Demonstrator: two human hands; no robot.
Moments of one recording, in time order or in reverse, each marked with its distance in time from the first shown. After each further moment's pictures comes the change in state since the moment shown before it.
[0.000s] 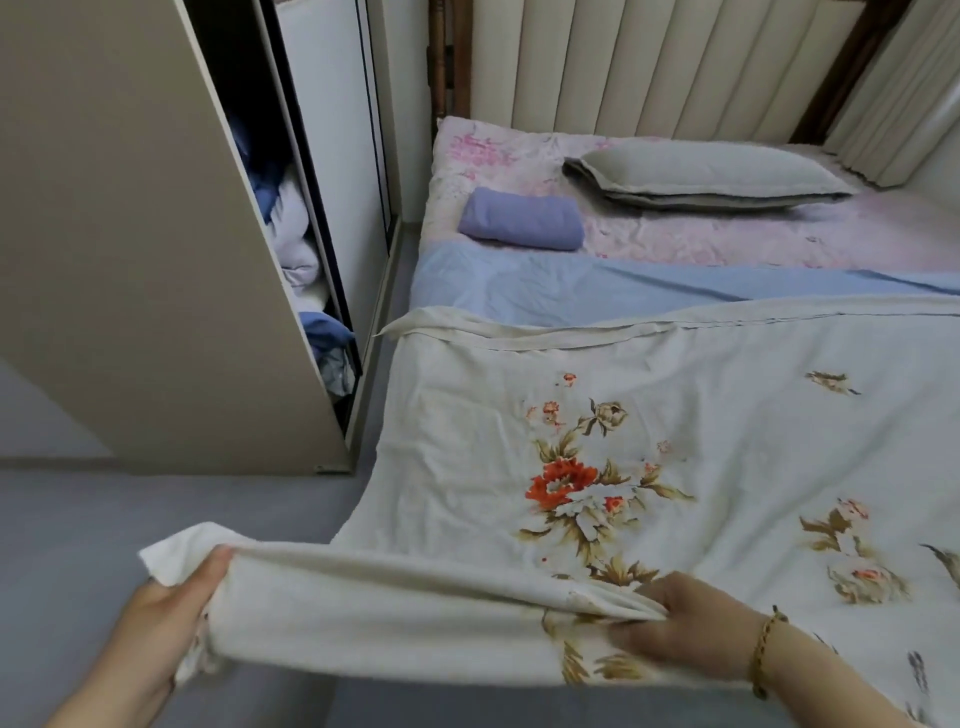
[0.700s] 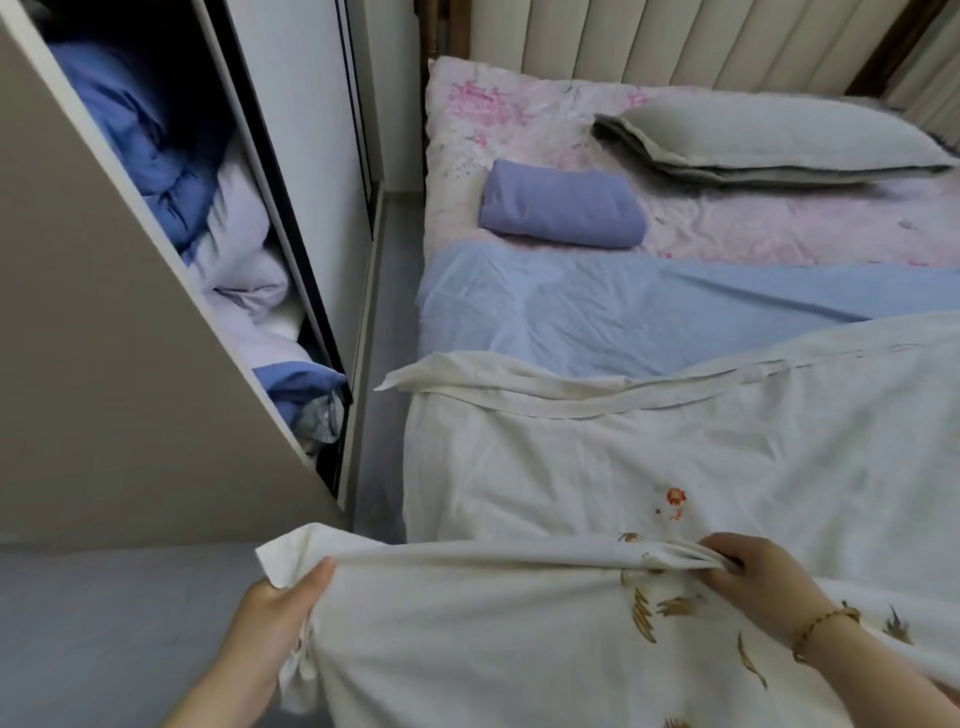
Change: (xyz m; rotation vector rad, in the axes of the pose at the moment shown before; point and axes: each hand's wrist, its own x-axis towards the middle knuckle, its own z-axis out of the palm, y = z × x) left_hand 0.279 0.023 0.119 0.062 -0.240 -0.214; right_hand 0.261 -0.037 -0.108 0.056 0.409 0.219
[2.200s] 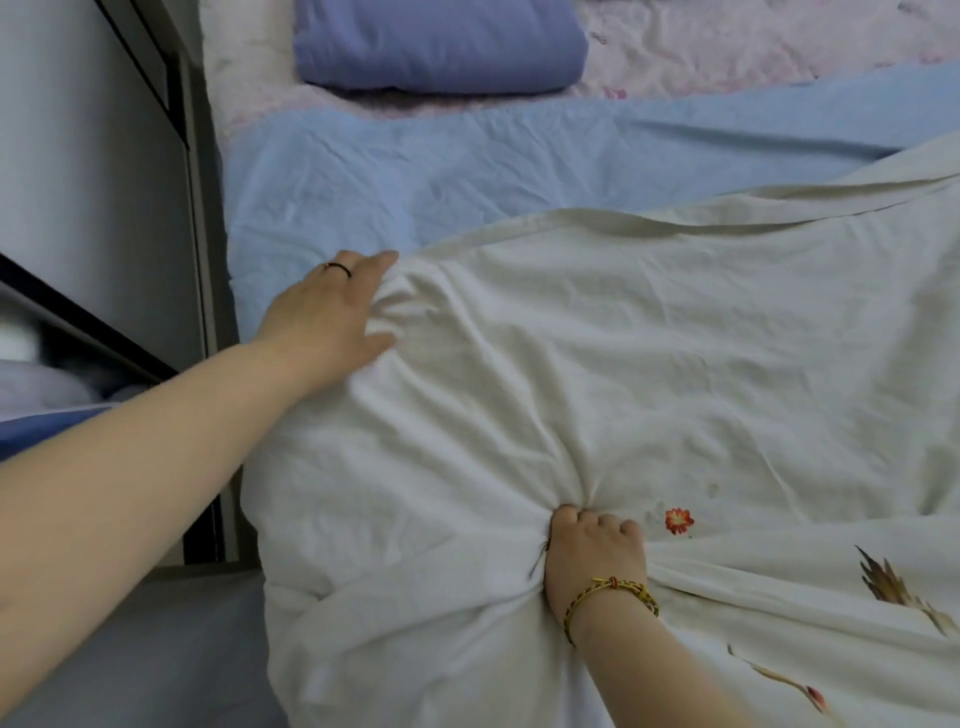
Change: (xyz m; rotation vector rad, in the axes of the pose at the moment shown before) left_hand 0.262 0.138 0.252 1.498 -0.289 0.865; right_hand 0.203 -0.033 0.118 -0.594 -0.156 0.226
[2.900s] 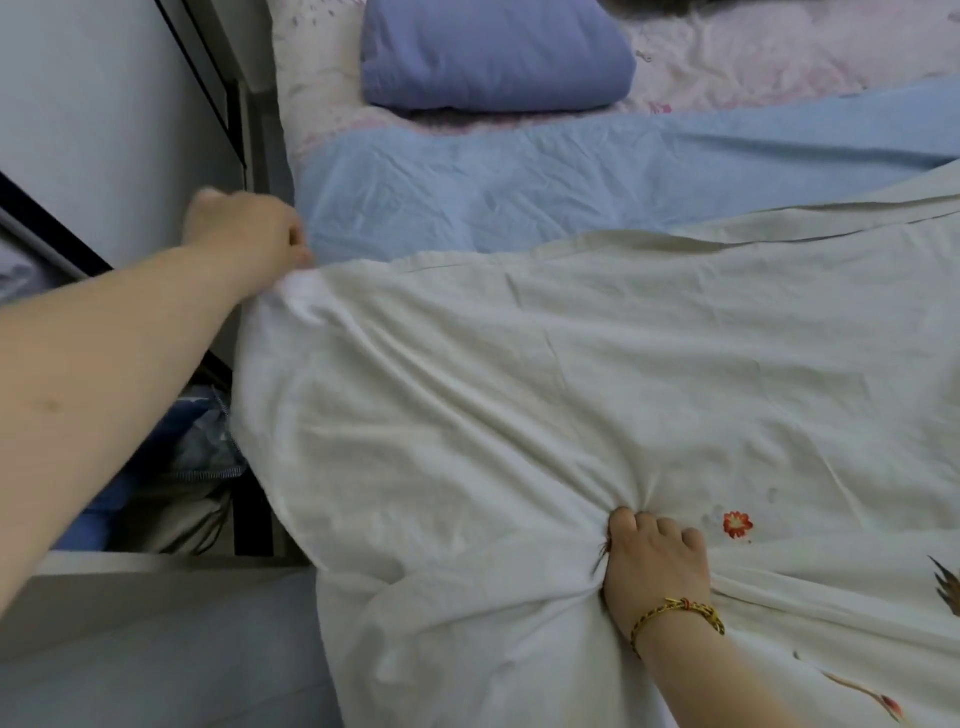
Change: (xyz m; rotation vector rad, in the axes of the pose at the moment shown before) left_hand 0.023 -0.094 -0.054 0.199 0.143 -0.250; right_hand -0.006 -0.002 0.014 0.097 0.171 0.020
